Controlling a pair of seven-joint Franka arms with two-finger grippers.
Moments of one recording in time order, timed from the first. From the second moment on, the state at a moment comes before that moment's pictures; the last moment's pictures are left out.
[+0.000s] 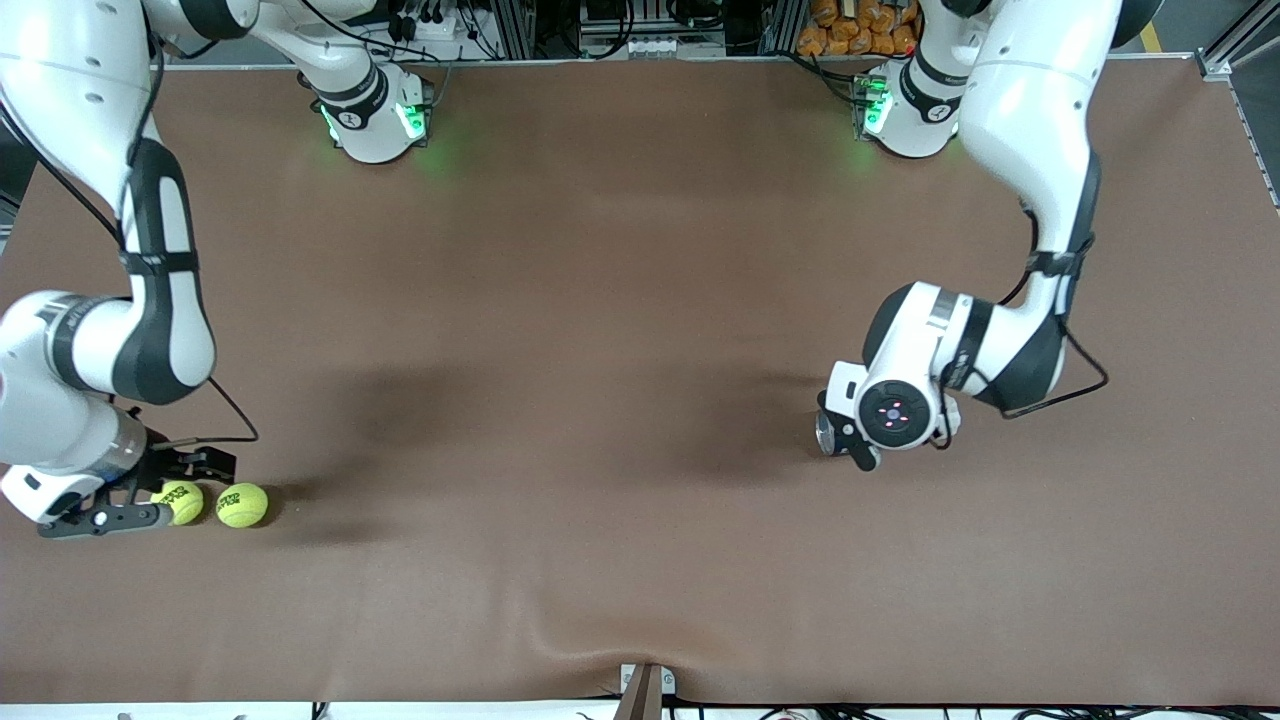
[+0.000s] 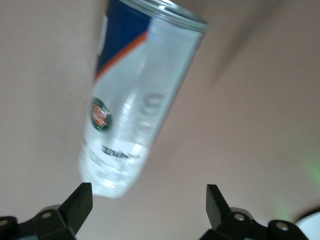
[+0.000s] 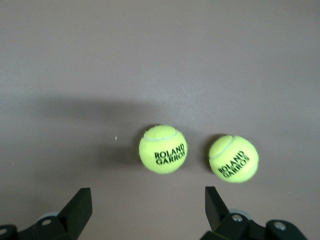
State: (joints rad) left arm -0.35 0.69 -0.02 -1.46 0.32 1.71 0.67; right arm 0.13 0.62 -0.30 -1.51 0.13 2.19 -0.30
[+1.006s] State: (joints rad) left arm -0.36 0.81 -0.01 -1.46 0.38 1.94 0.71; right arm 0.11 0.76 -0.30 -1.51 0.22 2.35 -0.30
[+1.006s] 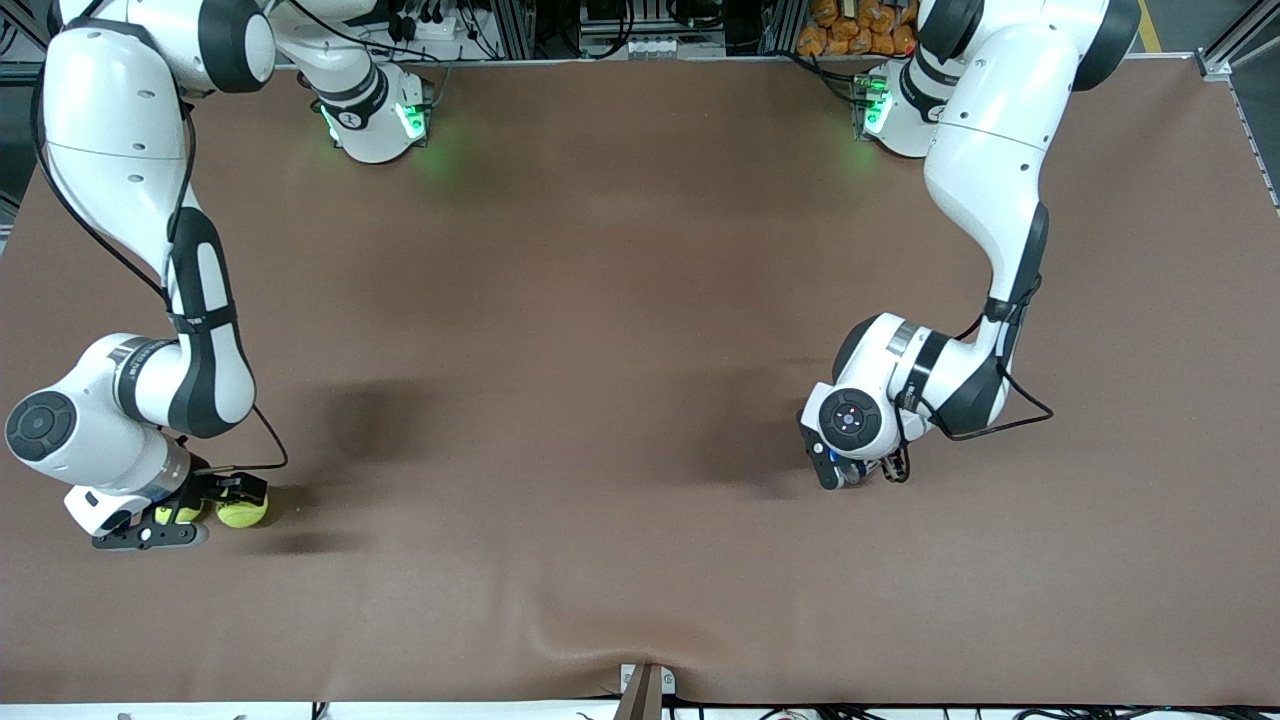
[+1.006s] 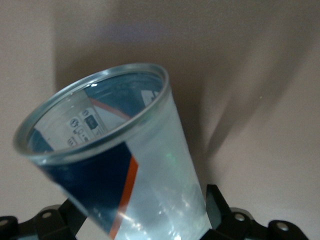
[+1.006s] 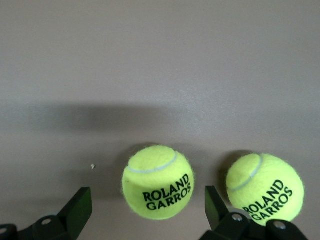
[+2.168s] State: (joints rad) left arm -0.36 0.81 0.01 -1.48 0.33 1.96 0.71; right arm 0.02 0.82 -0.21 -1.51 0.23 2.42 -0.32
